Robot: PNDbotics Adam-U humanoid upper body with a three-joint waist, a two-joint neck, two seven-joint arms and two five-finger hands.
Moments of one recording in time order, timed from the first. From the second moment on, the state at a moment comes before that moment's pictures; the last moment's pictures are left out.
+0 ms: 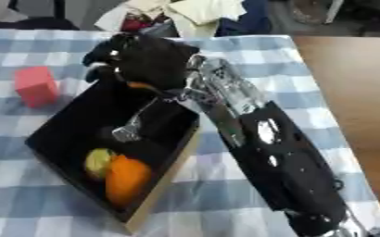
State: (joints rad) left arm -0.26 0.51 0.08 -1.98 -0.25 -0.38 0.44; right arm -1.02 -0.16 0.32 -1.45 0.83 -0.54 0.37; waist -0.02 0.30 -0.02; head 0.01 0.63
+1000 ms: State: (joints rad) left arm -0.27 0.94 0.13 -1.98 -0.32 0.05 0.27; right arm -0.96 -0.31 0.10 -1.73 0.18 -0.17 0.31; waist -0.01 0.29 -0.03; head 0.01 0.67
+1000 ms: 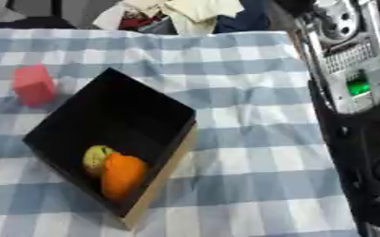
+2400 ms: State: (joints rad) left arm -0.62 1.12 -0.14 -1.63 -0.61 -0.18 -0.15; right arm -0.96 -0.35 0.05 -1.79 0.13 -0.10 0.17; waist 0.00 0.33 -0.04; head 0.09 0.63
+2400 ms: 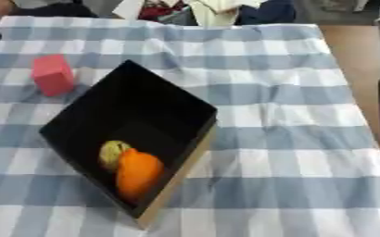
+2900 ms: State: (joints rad) left arm -0.70 1.07 -0.21 -1.46 -0.73 -0.24 -0.30; right arm -0.96 -0.35 0.05 -1.80 0.13 -0.09 0.19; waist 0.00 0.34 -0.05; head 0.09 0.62
